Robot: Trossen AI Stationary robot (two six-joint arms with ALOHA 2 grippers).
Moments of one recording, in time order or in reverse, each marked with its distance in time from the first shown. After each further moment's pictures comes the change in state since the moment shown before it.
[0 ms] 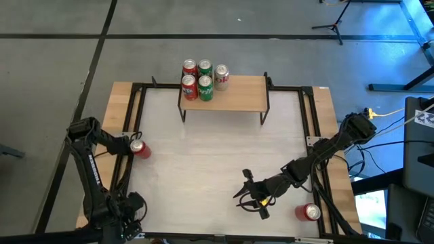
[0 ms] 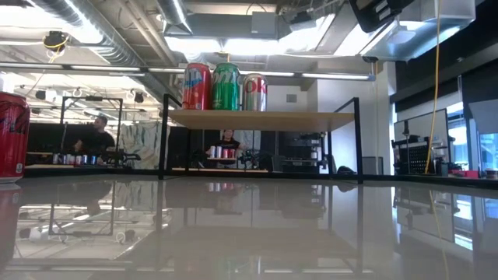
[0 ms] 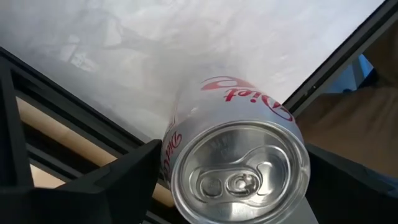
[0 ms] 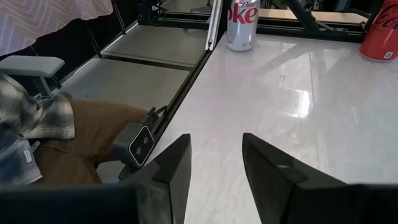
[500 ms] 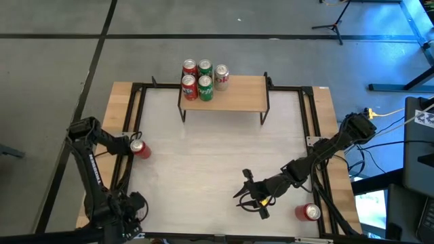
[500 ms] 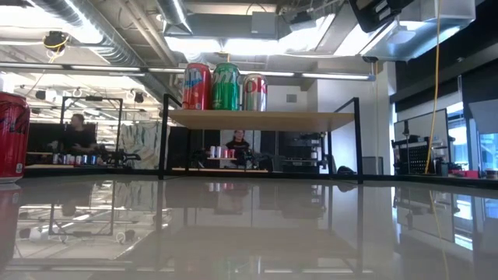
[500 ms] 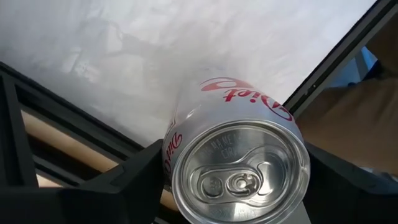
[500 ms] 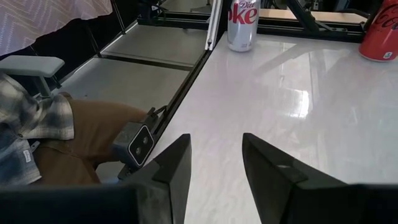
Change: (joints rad) left arm 0.017 -0.001 -0.001 -0.004 -0.003 0.067; right arm 0.000 0.000 0.000 -0.001 0.001 -0.001
